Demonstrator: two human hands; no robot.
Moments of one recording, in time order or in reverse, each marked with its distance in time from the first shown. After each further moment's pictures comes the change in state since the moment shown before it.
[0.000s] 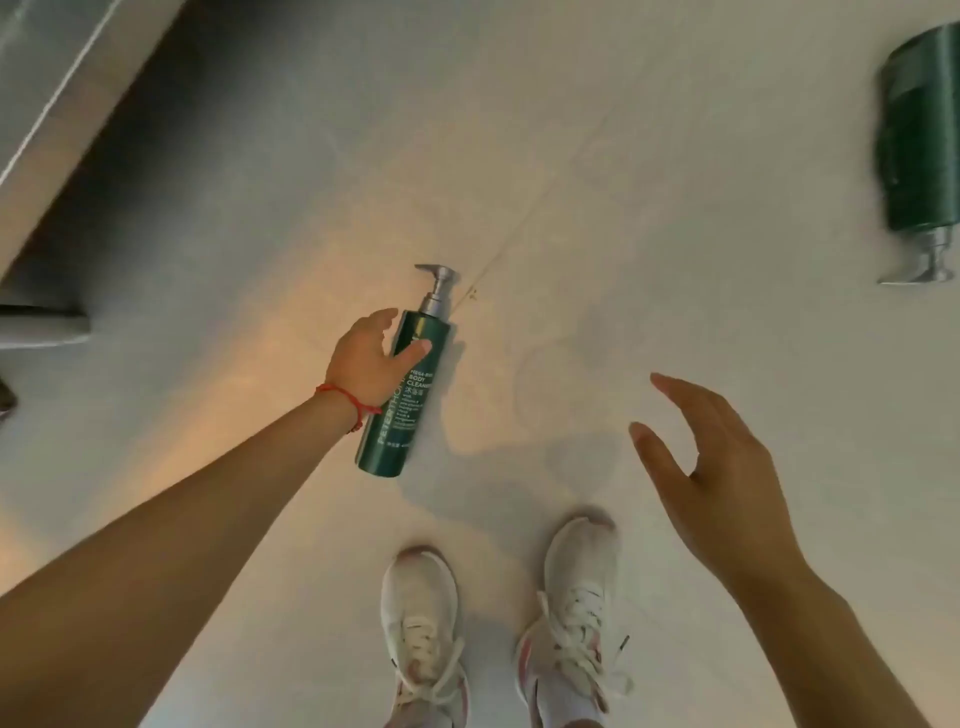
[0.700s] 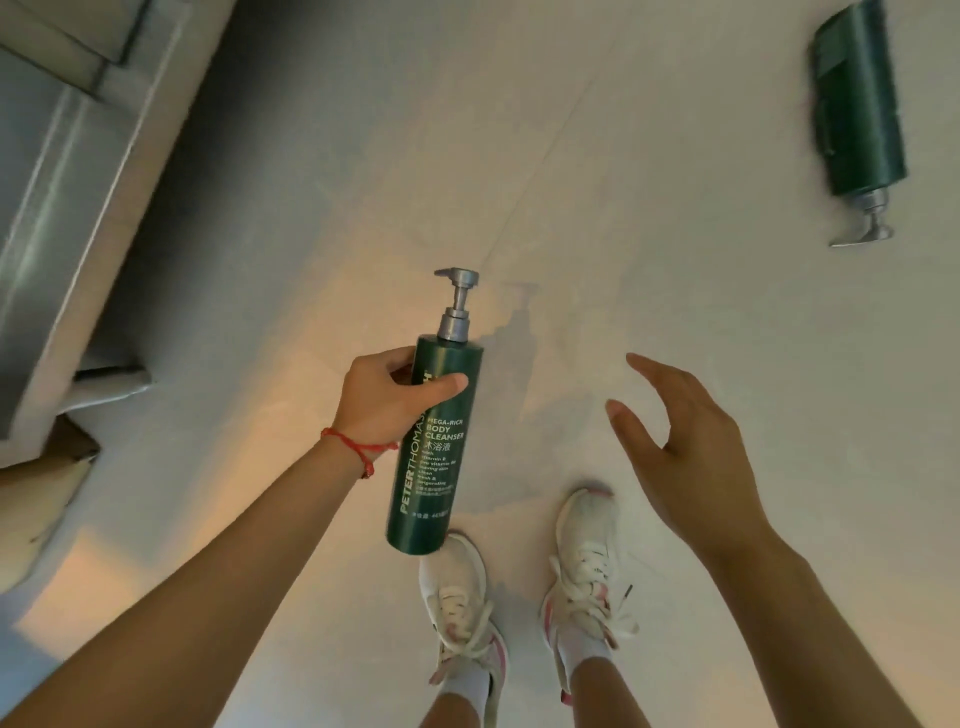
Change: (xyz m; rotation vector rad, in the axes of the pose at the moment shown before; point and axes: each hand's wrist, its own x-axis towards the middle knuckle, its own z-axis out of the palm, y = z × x) left_hand -0.082 0.101 -0.046 -0.287 -0.147 -0.030; right_hand -0.017 -0.032 -0.042 0.158 0.035 0.079
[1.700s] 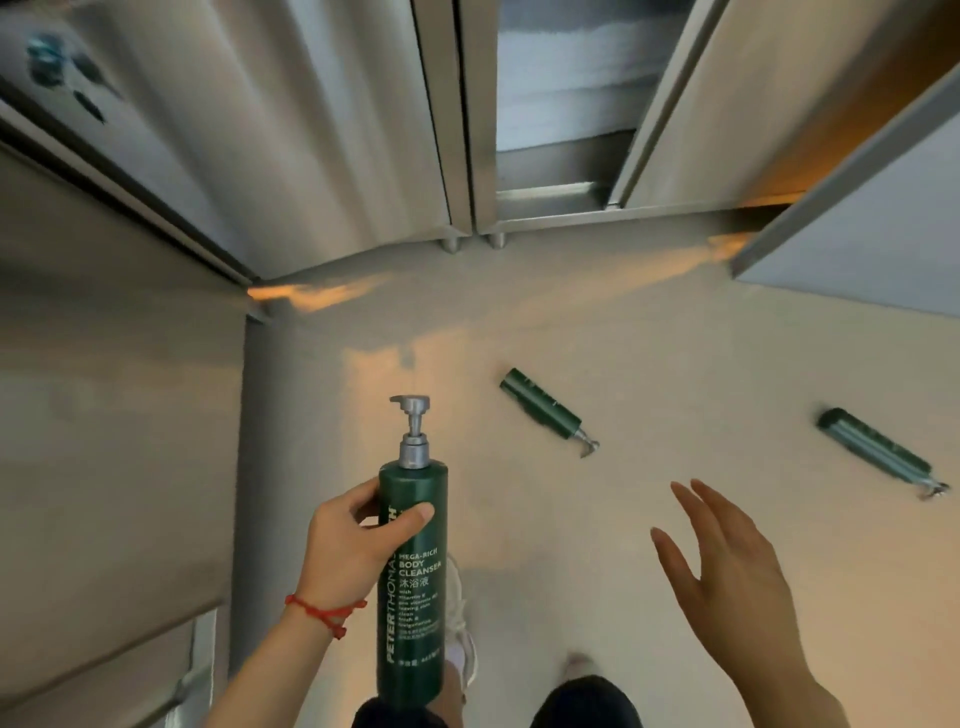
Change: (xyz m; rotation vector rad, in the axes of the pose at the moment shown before) left_hand -0.041 0.471 0.008 0.241 -0.321 0.437; right_hand -0.046 -0.102 -0.342 -0.092 0.536 0.524
